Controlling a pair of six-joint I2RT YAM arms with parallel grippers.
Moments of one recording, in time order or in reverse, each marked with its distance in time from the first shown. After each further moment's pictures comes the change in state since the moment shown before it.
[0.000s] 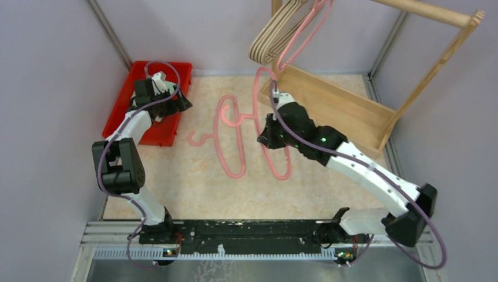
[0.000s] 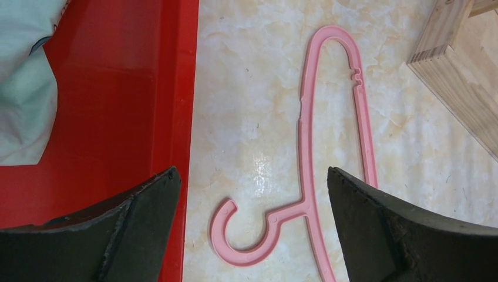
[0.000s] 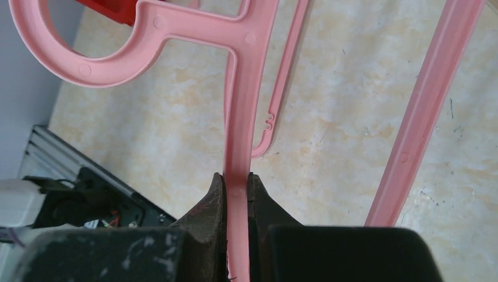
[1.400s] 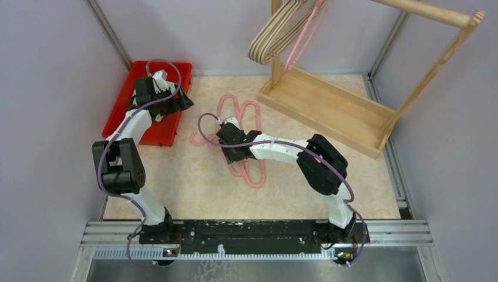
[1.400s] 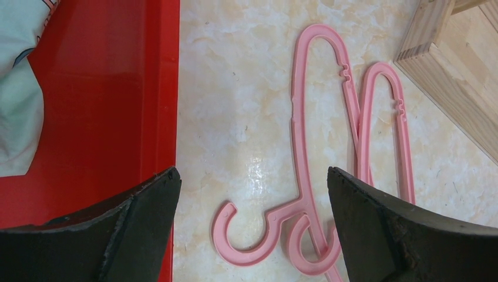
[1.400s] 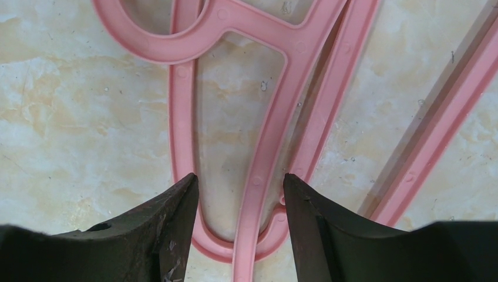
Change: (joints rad) left arm -0.016 0.000 0.017 -0.006 0.020 0.003; right arm 0.137 0.697 0.188 0.163 0.164 -0.089
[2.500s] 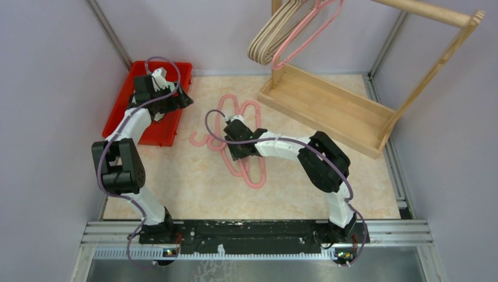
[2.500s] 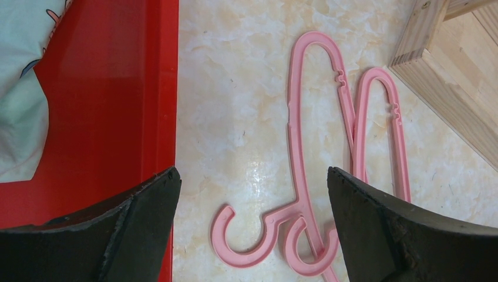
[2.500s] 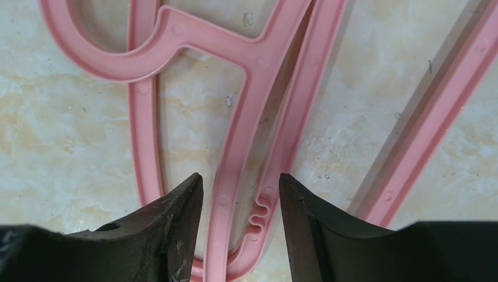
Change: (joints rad) left arm 0.000 0.000 0.028 -0.015 0.001 0.000; right arm -0.069 -0.001 -0.060 0.083 -0.050 -0.019
